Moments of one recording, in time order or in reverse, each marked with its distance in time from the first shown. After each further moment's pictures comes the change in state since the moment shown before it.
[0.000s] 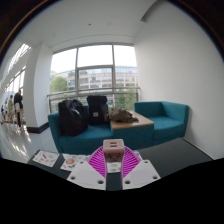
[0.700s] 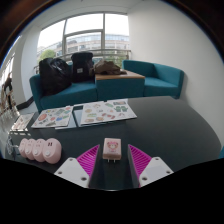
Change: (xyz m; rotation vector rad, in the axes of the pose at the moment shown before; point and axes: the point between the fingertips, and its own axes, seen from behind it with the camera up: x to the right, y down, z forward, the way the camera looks) arm 0.080 0.221 0.031 -0.403 0.107 0.014
